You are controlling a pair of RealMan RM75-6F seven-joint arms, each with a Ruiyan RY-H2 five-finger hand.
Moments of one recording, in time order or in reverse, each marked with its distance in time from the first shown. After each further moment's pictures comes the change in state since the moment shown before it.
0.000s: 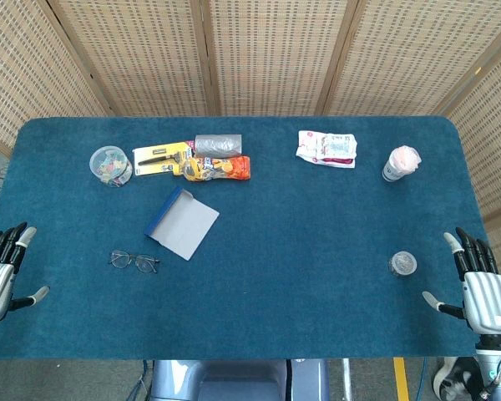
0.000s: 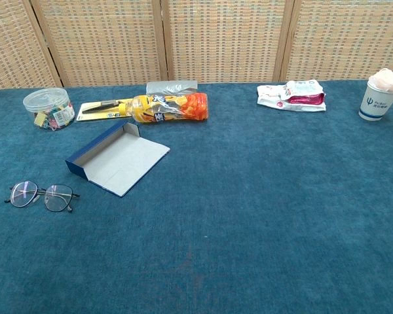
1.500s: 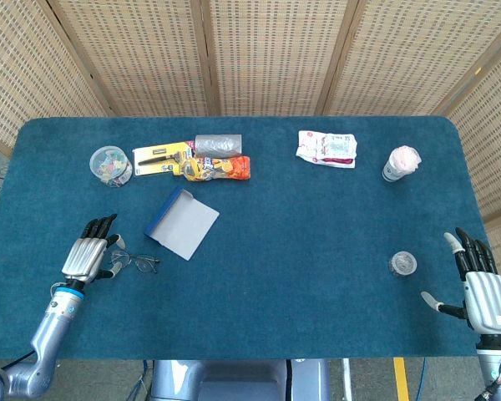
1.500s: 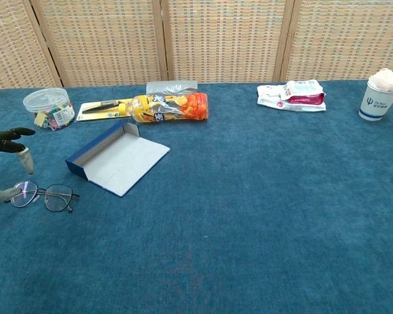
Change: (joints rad) left arm -0.275 -0.373 -0.091 0.252 -0.207 -0.404 0.129; right arm 0.001 0.010 -0.001 -0.008 0.005 -0.013 0.059
